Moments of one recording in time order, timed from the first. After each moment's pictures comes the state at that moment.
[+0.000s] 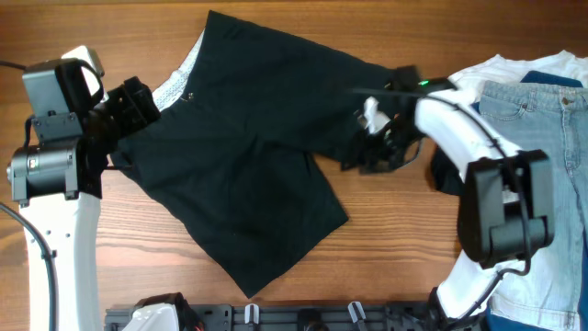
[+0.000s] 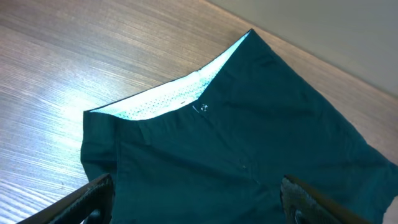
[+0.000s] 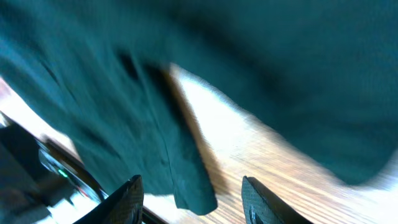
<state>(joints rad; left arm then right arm) 0.14 1.25 1.34 -0.88 0.05 -0.31 0.21 1.93 1.29 -1.06 -0.55 0.05</state>
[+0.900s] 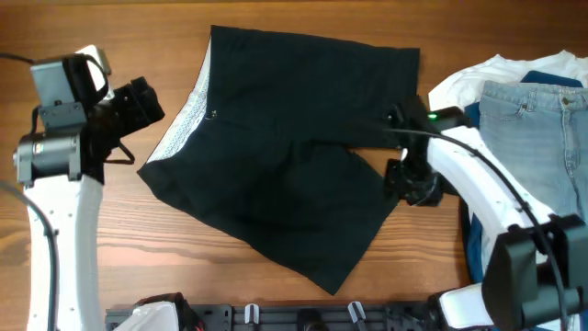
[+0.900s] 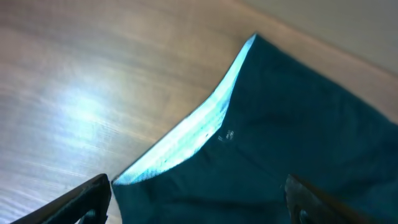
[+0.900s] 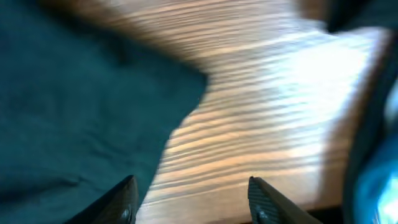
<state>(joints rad) 0.14 1.31 1.34 -0.89 0.05 -0.27 0.24 1.62 1.10 -1.22 0.02 0.48</state>
